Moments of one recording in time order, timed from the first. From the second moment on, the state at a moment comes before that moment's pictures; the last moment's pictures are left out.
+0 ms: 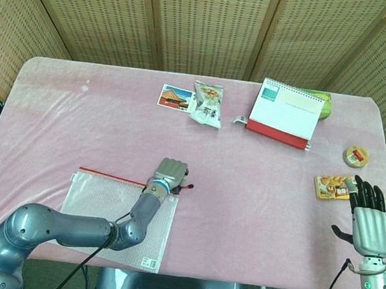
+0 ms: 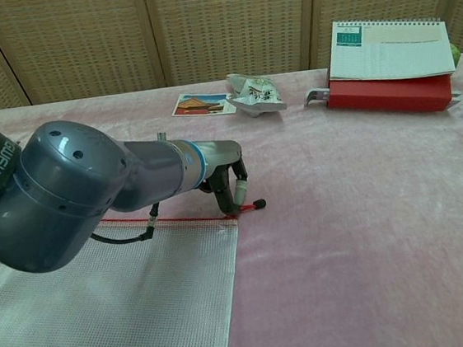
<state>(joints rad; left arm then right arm) -1.31 -1.88 -0.25 -1.23 0.10 0.84 0.83 0.16 -1.20 0.13 -1.54 -1.37 1.39 -0.13</state>
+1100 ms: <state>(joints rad) -1.04 -1.39 -0.47 -1.68 0.50 0.72 0.26 0.34 -1.19 0.17 -1.57 -1.37 1.14 -0.10</state>
